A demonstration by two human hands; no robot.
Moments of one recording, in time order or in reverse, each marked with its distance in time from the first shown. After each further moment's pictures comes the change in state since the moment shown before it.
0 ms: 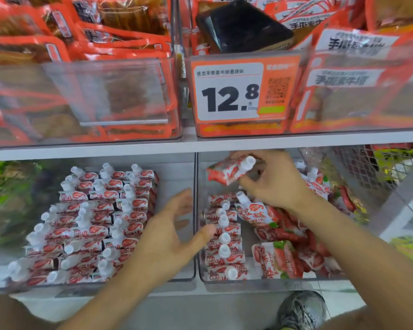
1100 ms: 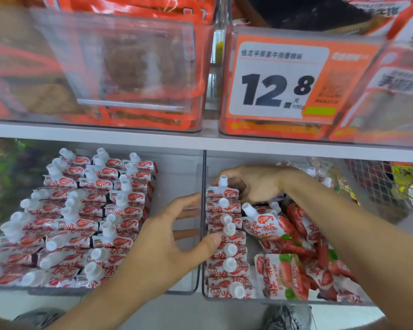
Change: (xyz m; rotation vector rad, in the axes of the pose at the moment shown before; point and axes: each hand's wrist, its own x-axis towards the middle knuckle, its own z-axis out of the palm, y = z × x) left_hand 0.003 -0.018 -0.003 -0.095 -0.016 0.012; right_hand 0.059 0.047 0.038 -0.158 -1.058 0.278
